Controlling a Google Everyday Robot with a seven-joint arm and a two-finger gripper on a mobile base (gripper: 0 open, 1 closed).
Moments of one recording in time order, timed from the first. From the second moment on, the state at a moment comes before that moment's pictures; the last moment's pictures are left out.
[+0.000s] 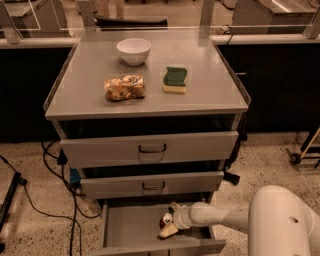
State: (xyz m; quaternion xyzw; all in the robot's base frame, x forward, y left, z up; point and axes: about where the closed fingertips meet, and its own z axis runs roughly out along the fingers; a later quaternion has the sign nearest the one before) arm 0.554 -0.045 0.184 -0.52 0.79 0.17 0.28
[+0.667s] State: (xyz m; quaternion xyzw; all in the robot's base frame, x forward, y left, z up) arm 0.550 -0.052 0.170 -0.52 0.79 0.17 0.27
